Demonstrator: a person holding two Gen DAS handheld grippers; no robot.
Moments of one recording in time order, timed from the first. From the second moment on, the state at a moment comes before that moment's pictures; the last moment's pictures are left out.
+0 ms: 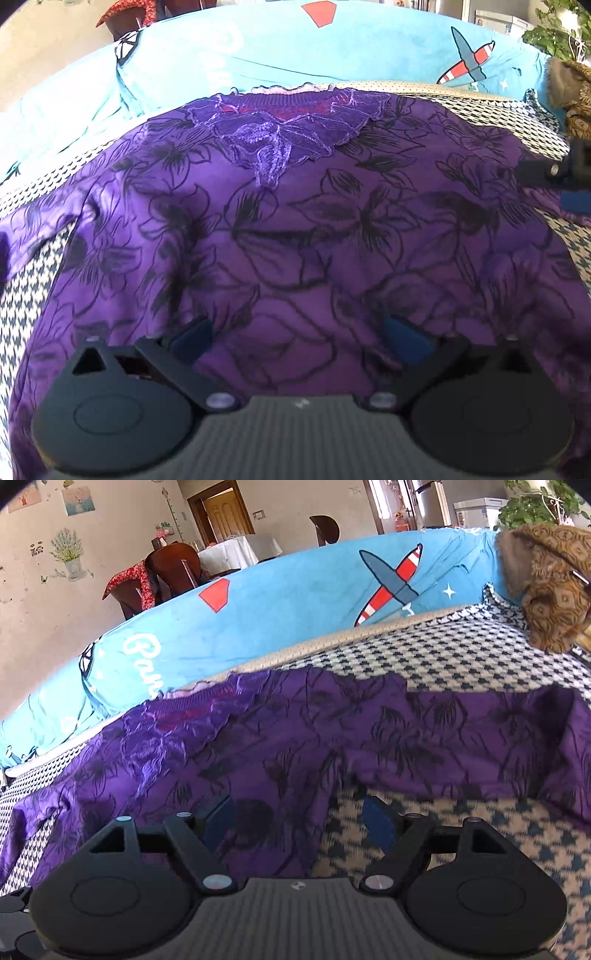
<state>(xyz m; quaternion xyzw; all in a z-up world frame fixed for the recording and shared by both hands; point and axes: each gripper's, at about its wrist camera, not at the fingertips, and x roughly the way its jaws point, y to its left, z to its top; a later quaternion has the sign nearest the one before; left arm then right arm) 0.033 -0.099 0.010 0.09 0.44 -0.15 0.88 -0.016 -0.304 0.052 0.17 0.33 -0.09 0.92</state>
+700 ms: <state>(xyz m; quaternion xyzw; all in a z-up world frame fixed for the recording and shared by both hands) -0.019 -0.013 0.010 0.07 0.42 -0.11 0.90 -0.028 -0.283 0.015 0.13 0.35 -0.12 0.92</state>
